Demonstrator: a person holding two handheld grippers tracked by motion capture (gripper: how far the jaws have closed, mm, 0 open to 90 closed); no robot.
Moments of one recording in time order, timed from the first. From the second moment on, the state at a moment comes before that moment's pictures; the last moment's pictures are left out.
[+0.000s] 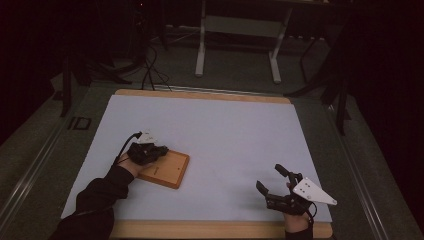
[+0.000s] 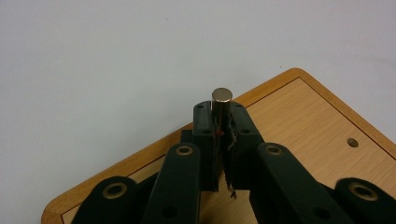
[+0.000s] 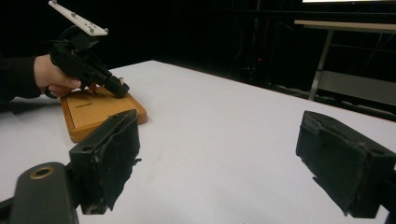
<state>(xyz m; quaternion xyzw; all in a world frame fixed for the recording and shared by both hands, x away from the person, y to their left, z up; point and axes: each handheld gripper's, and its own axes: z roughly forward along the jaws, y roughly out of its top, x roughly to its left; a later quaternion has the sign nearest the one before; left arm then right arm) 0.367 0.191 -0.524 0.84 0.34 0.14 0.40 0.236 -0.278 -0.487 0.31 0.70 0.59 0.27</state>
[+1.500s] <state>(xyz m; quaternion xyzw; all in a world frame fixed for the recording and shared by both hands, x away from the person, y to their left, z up) 0.349 0.035 -0.497 0.72 0.42 0.19 0.51 0.233 -0.284 -0.485 0.30 0.69 0.60 0.28</state>
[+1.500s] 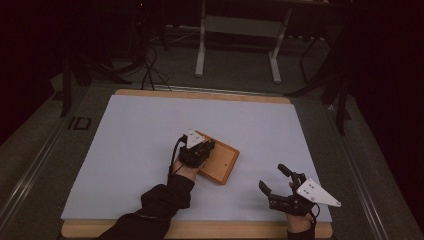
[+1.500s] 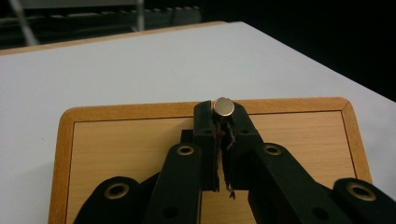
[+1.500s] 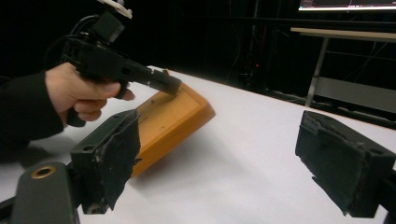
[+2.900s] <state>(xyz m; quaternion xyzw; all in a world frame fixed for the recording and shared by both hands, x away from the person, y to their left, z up) 0.371 0.004 -0.535 0.71 0.50 0.23 0.43 0.232 -0.284 -0.485 0.30 0.69 0.59 0.28</state>
